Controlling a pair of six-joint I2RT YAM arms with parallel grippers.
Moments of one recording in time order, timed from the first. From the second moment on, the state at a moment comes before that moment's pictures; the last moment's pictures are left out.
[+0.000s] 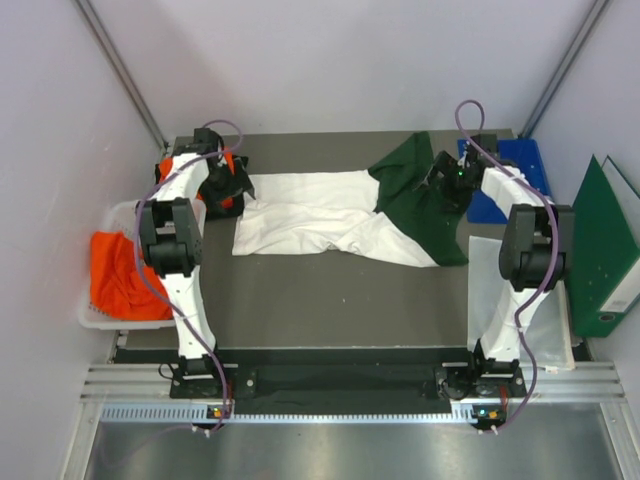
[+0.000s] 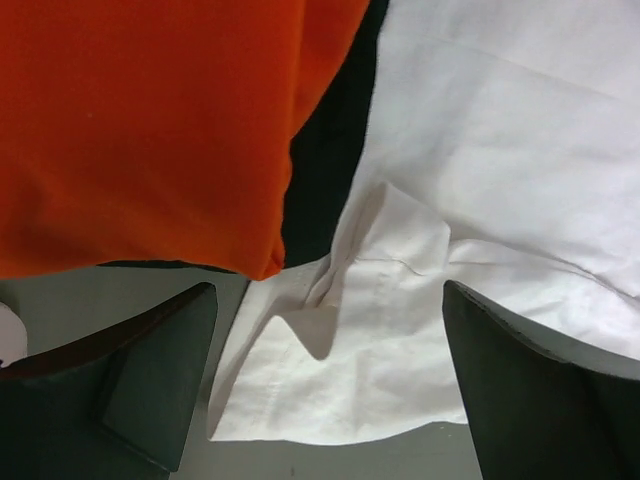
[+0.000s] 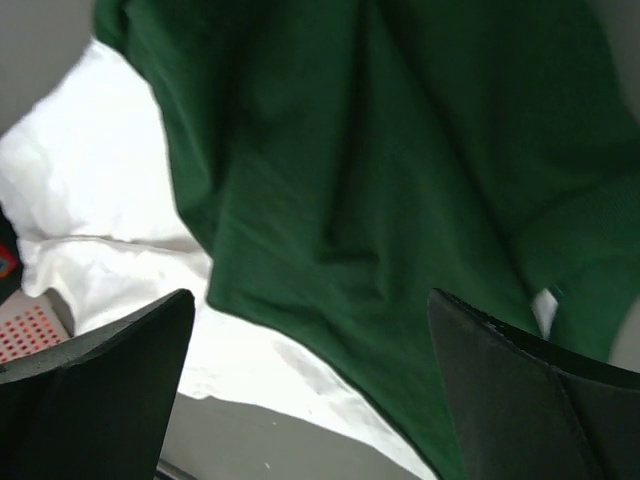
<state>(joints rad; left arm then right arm) 0.04 2.18 1.88 -0.87 0.15 -0.43 -0.02 1.97 1.51 -0.50 -0.40 0.57</state>
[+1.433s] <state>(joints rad) -0.07 2.12 1.65 -0.91 0.10 -0.31 -0.02 1.88 1.44 -0.97 -0.06 0.47</state>
